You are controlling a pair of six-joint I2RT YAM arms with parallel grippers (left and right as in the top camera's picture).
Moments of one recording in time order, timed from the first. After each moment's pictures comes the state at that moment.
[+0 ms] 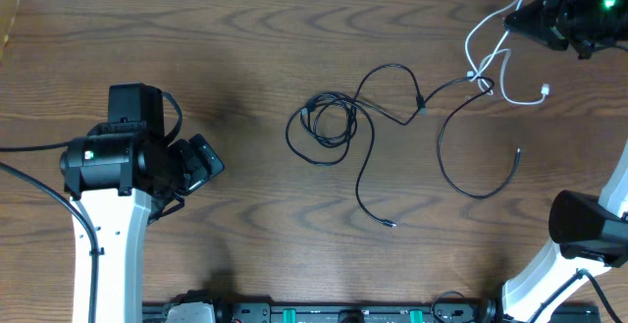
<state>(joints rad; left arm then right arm) 0.07 1.22 1.29 -1.44 0.02 -0.57 -0.19 1.95 2.51 -1.68 -0.70 0.30</state>
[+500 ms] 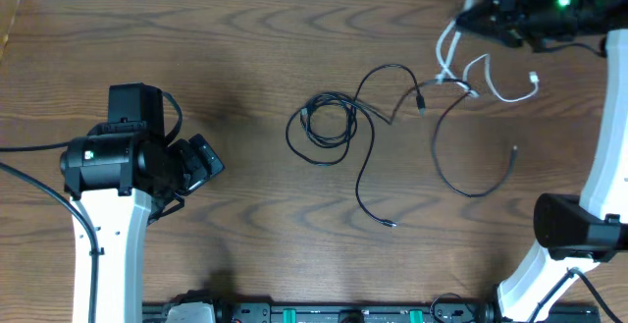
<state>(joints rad) 0.07 1.22 1.29 -1.44 0.02 -0.57 -0.03 1.95 2.51 -1.63 -0.87 0.24</state>
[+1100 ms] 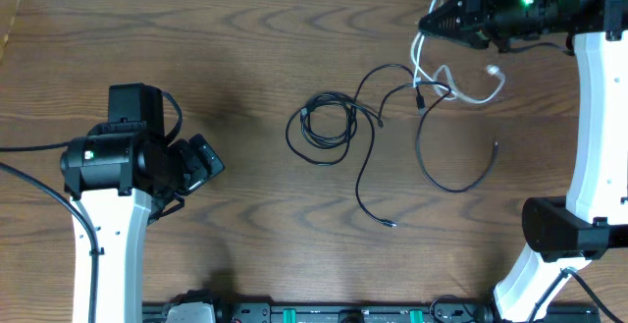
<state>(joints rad) 0.07 1.22 1.29 -1.44 0.02 -0.57 0.07 1.95 2.51 -1.60 -0.87 0.35</state>
